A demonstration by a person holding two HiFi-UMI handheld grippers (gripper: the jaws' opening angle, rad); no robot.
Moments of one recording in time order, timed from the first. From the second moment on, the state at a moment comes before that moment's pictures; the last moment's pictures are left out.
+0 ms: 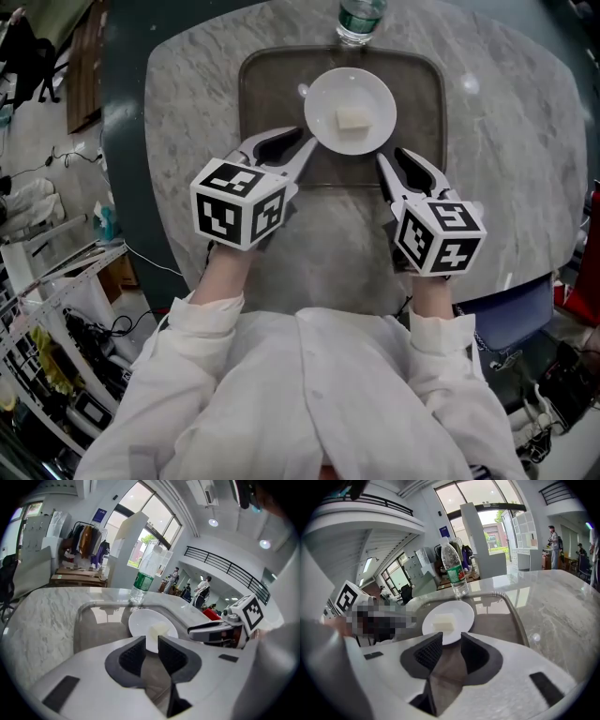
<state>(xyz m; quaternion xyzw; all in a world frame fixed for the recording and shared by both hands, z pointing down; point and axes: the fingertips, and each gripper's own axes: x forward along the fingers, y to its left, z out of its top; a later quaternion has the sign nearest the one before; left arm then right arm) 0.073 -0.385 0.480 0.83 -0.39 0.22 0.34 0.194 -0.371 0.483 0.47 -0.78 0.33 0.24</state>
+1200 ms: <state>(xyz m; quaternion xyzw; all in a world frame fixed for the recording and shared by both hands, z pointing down) -0.016 -0.135 0.312 0.94 -0.26 0.04 0.20 0.098 -0.131 0.332 0.53 -0.81 0.24 0.06</state>
